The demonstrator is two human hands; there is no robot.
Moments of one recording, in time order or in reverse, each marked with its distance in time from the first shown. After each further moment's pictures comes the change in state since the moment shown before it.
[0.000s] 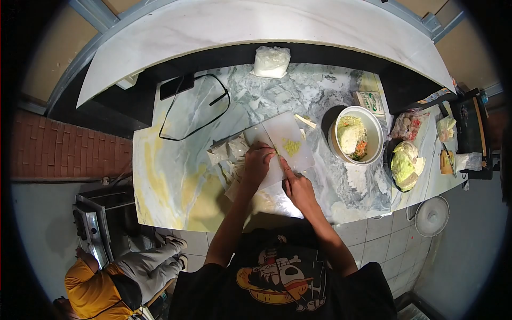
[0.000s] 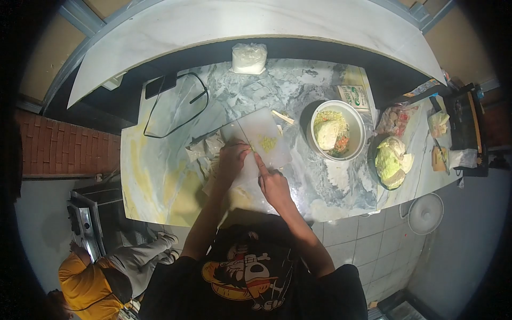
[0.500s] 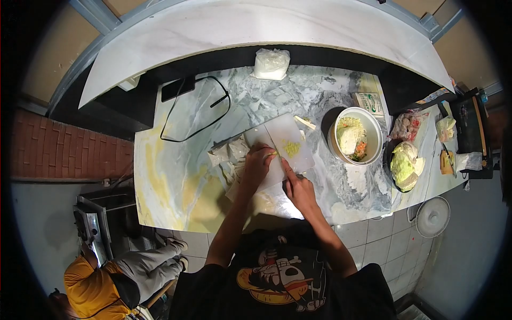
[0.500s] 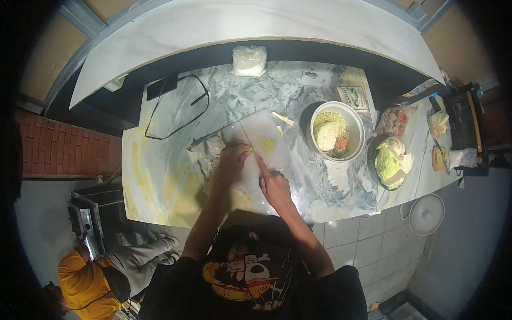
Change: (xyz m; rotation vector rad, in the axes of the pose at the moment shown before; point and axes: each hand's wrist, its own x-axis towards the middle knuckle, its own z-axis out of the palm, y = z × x) left_hand 0.003 0.003 -0.005 -0.044 -0.026 0.024; right_hand -0.003 -0.002 -0.004 0.071 0.056 -0.003
